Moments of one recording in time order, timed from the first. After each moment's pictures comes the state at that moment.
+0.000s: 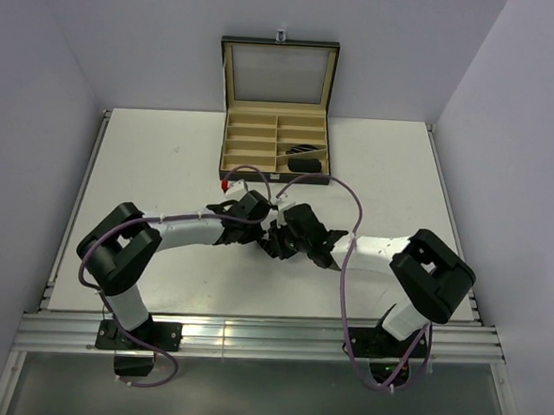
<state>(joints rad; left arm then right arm) -0.81 1.72 0.96 -0.22 -0.30 -1.10 0.82 1.56 0.66 0.19 -0.05 0.25</state>
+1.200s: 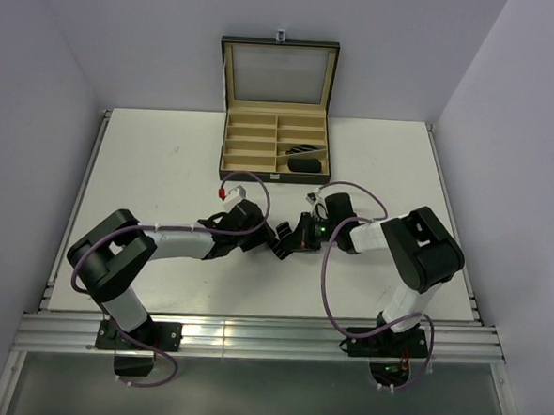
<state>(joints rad) -0.83 1.65 0.76 0.11 -0.21 -1.16 0.43 1.74 0.60 0.35 -0.70 0.64</state>
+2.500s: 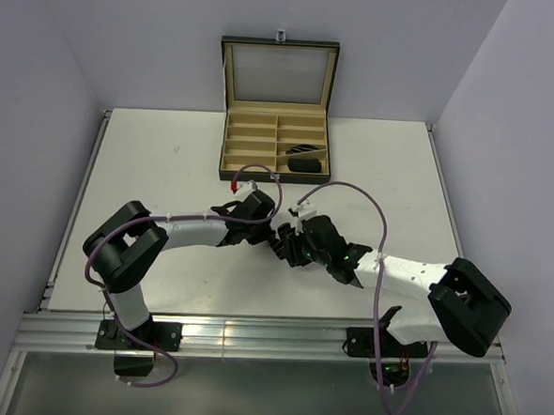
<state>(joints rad) -0.83 1.75 0.96 -0.09 -0.19 -1.12 0.81 1.30 0.52 0.12 0.02 0.32</state>
